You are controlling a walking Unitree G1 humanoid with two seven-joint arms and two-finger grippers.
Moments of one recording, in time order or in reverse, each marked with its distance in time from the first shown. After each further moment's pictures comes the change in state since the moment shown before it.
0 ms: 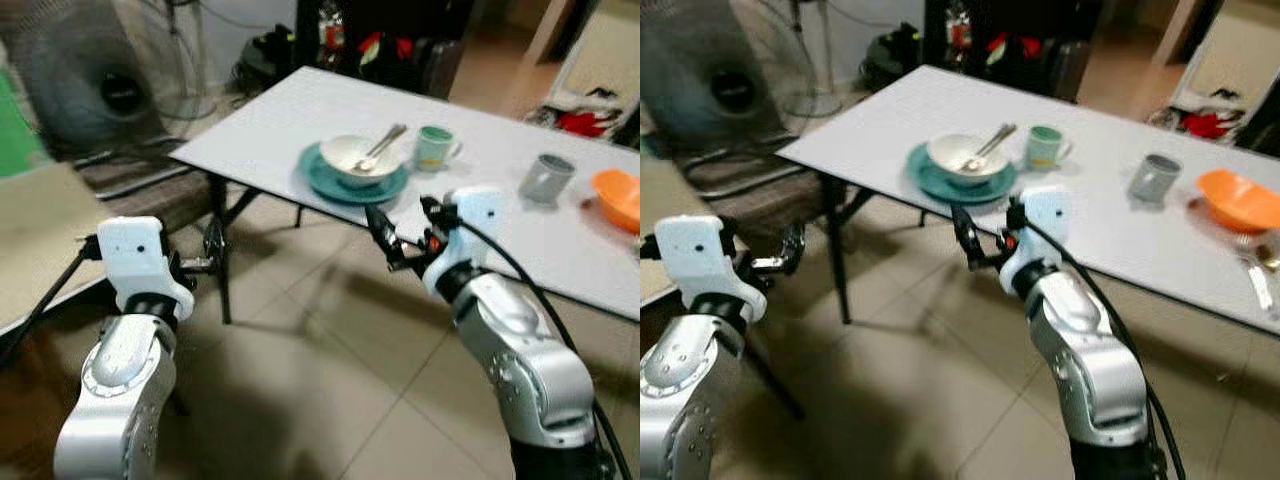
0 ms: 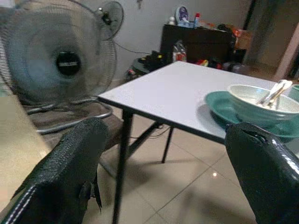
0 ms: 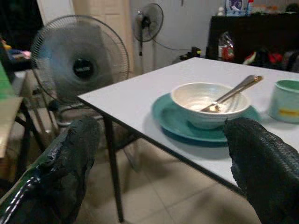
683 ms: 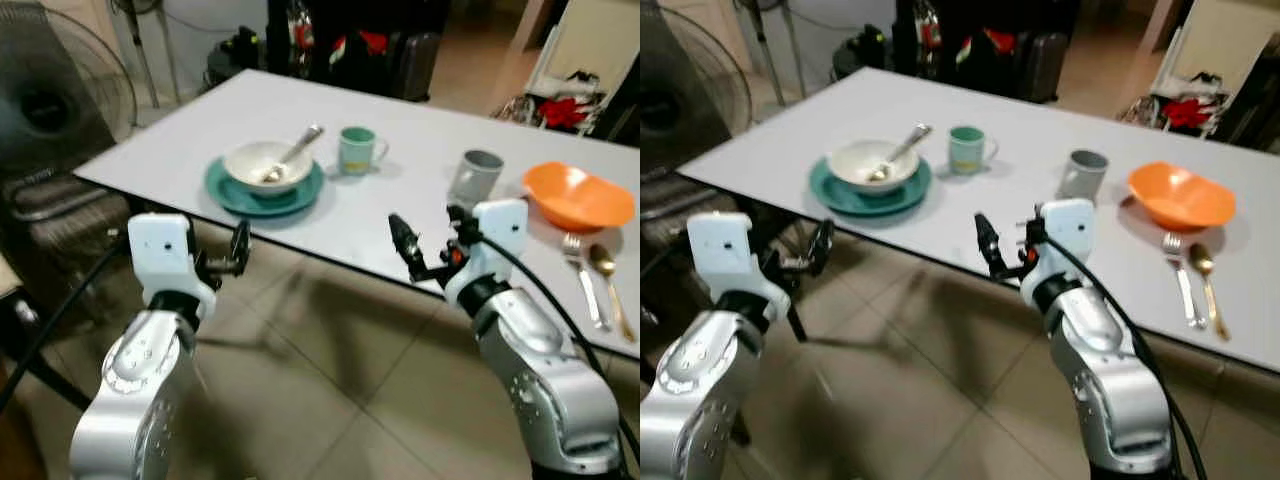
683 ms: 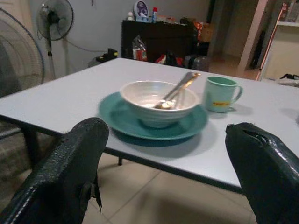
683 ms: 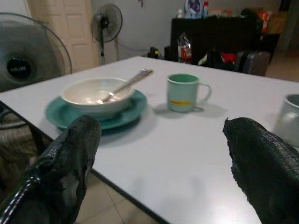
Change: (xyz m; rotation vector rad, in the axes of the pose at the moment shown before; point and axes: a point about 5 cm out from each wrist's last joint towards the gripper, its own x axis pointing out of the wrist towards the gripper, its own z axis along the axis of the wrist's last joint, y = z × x) left arm 0.002 -0.014 -0.001 0.005 0.016 -0.093; right arm -0.018 -0.010 -0.005 -0.051 0.010 -0.062
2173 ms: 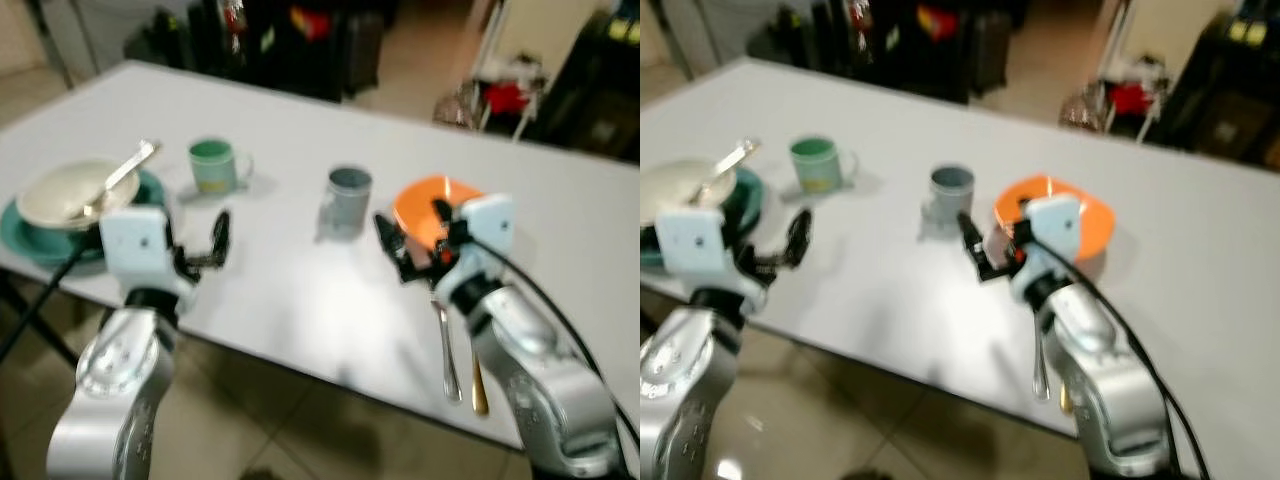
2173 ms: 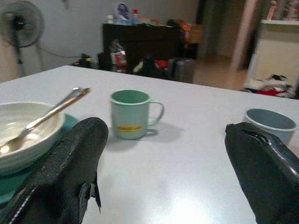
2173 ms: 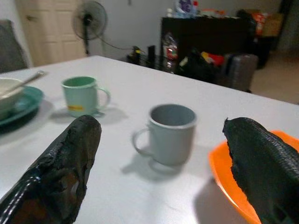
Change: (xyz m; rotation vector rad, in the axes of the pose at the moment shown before) left arm -0.004 0.012 0.010 0.036 -0.054 0.030; right arm 0.000 0.010 0.007 -0.036 -0.038 0.081
